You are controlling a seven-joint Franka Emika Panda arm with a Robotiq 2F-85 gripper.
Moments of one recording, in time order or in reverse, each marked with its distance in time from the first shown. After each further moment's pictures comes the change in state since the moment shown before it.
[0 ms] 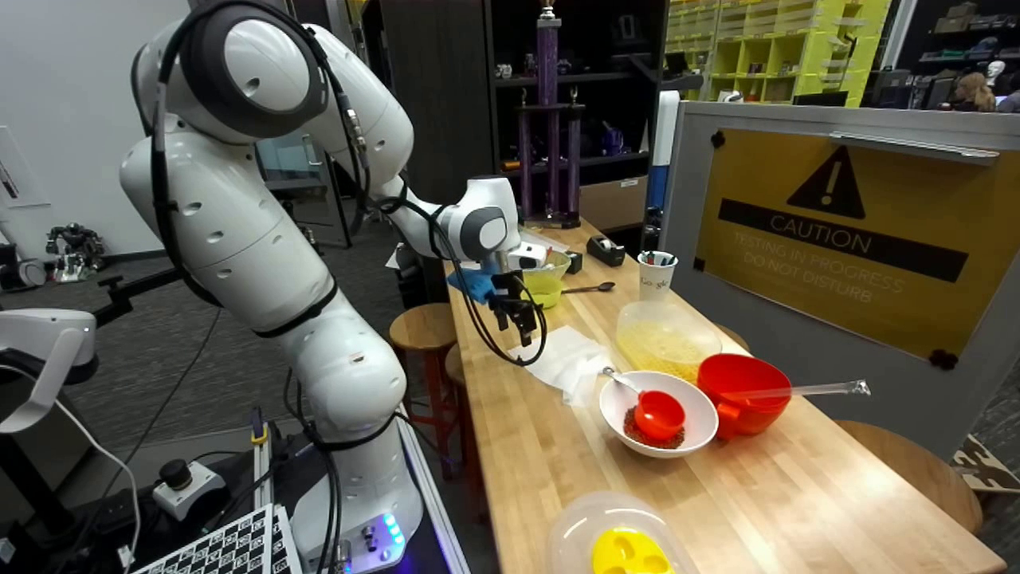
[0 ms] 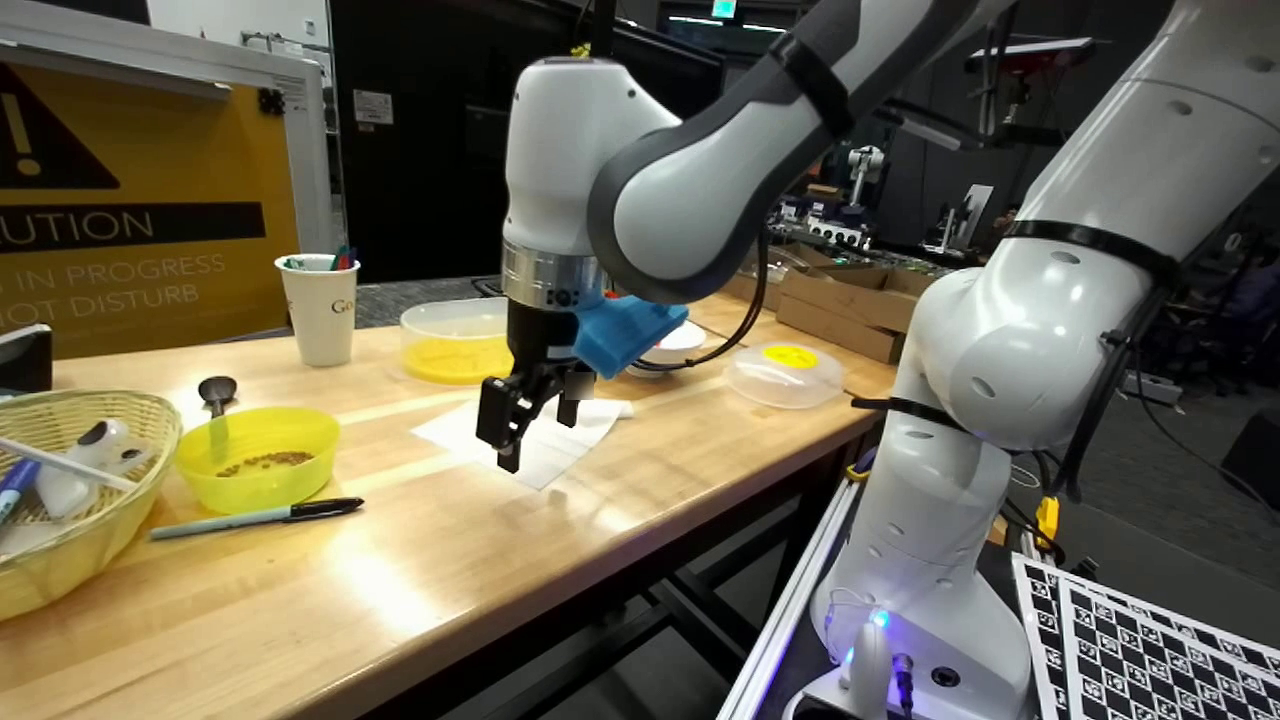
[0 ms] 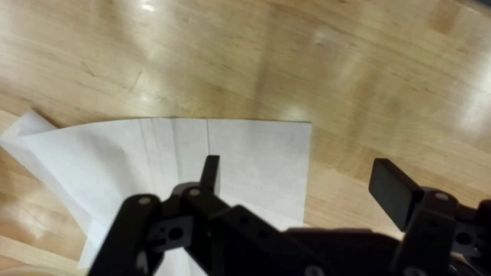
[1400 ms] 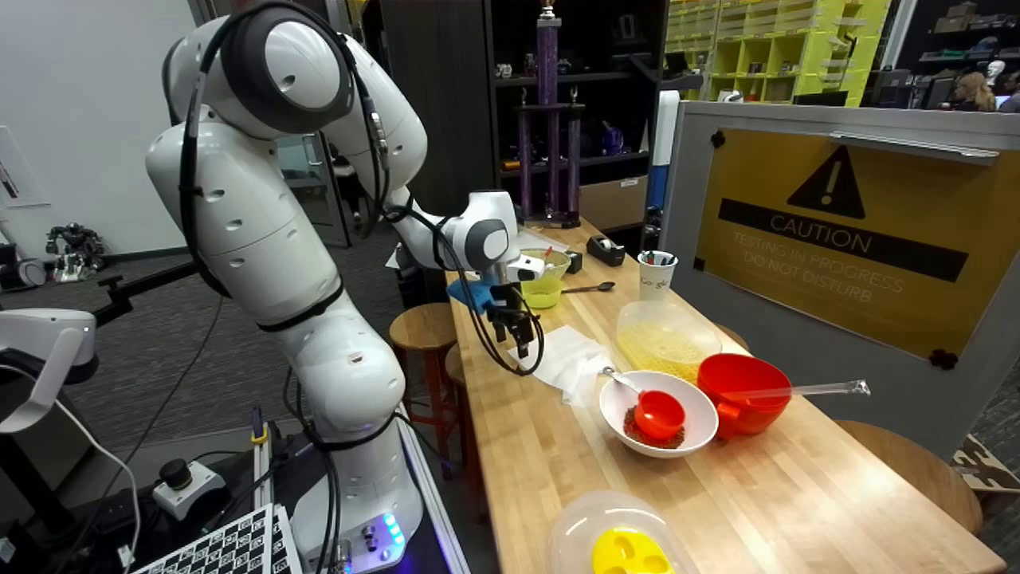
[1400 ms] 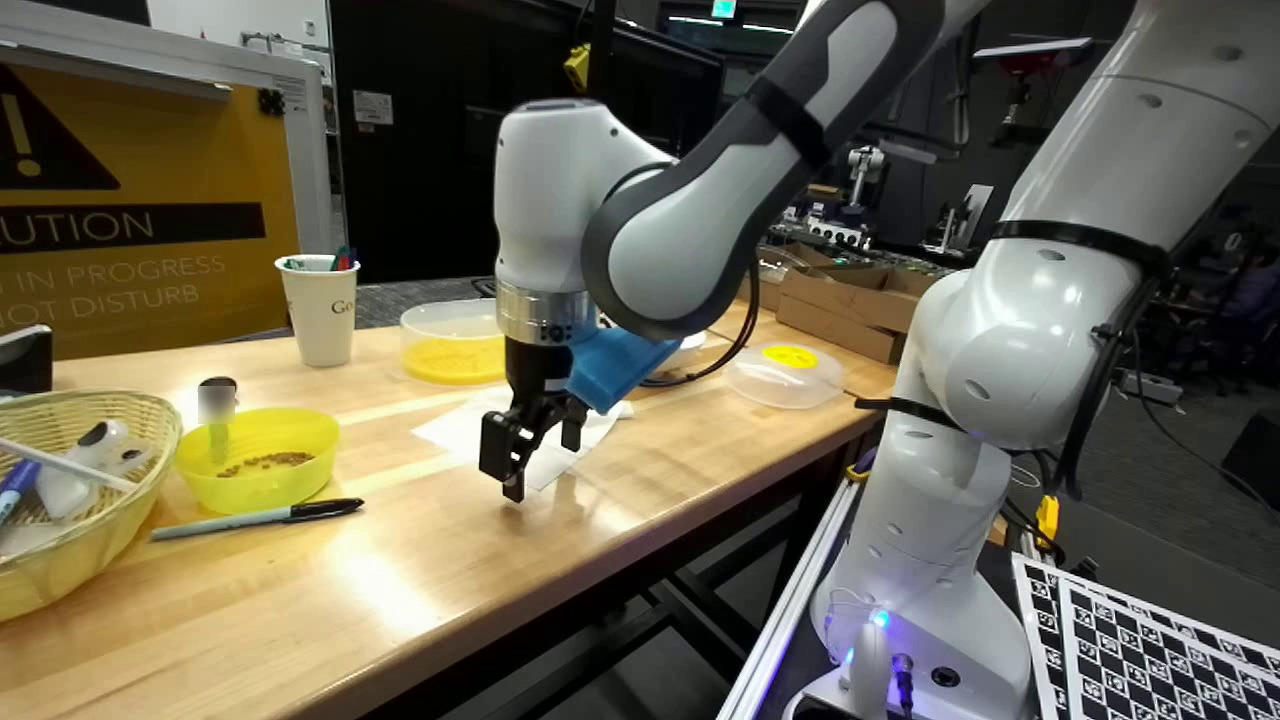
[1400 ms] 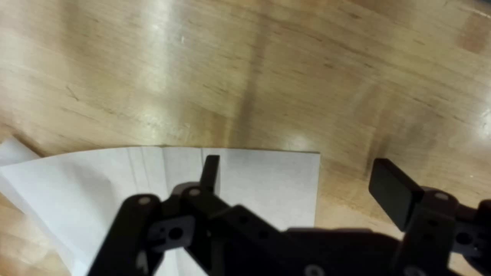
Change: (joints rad) arm -0.018 0.085 0.029 0.002 -0.048 0.028 0.065
